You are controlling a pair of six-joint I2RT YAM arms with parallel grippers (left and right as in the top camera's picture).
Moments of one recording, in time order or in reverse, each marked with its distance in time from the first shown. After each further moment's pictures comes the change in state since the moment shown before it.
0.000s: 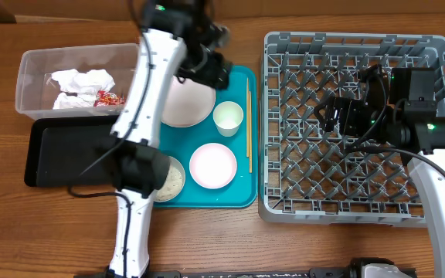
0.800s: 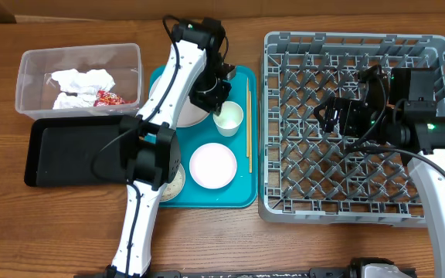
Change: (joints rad) left arm -0.031 0.126 -0.171 0.029 -0.028 -0.002; right arm 0.000 0.000 0.000 -0.007 0.000 0.000
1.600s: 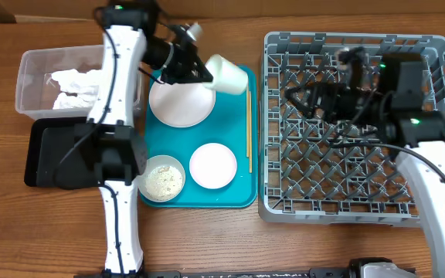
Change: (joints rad) left arm 0.262 -0.043 0.143 -0.103 0.772 0.034; right arm 0.098 0.058 0.000 0.335 -0.390 0.106
